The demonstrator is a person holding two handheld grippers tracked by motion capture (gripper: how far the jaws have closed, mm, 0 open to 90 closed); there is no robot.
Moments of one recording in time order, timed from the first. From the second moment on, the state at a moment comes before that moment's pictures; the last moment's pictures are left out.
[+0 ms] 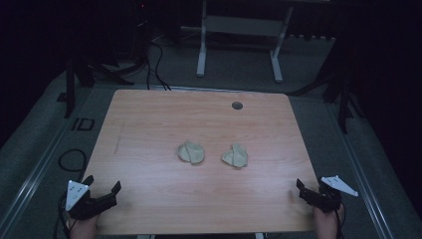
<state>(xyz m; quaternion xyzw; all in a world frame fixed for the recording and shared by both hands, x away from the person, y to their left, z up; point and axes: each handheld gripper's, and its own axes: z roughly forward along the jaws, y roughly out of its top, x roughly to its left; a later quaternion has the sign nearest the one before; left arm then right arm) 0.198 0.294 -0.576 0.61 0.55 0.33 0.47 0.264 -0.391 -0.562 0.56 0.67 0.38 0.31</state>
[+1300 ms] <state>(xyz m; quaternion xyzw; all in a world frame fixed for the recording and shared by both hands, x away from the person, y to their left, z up) 0.197 0.255 -0.567 0.66 0.50 0.27 0.48 0.307 -0.293 -0.533 0.48 0.76 0.38 0.21</state>
